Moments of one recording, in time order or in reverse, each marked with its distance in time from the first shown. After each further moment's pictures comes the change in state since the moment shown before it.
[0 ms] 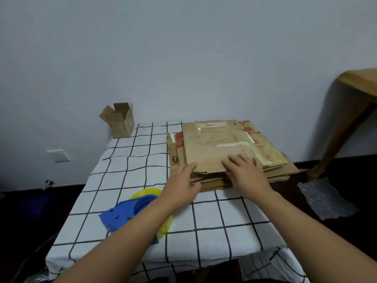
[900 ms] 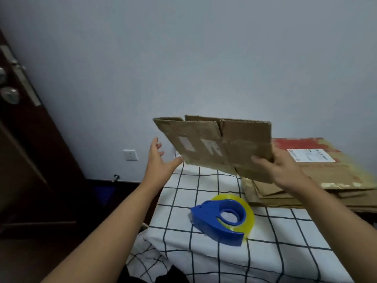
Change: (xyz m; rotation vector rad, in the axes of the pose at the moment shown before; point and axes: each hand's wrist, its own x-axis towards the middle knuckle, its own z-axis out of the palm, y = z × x) left_hand -0.083 -0.152 -0.204 -0.534 0.570 -0.212; right_hand 0.035 -0.173 -0.098 1.115 0.103 -0.115
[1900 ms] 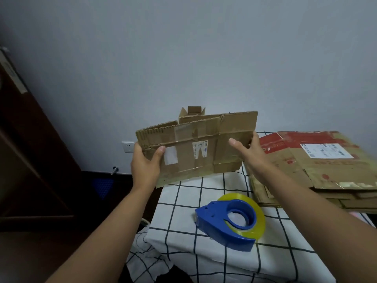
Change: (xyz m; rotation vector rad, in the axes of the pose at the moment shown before) left_hand 0.013 -0.035 -0.020 -0.061 0.321 0.046; right_hand 0.071 0.050 0.080 0.180 0.027 0.349
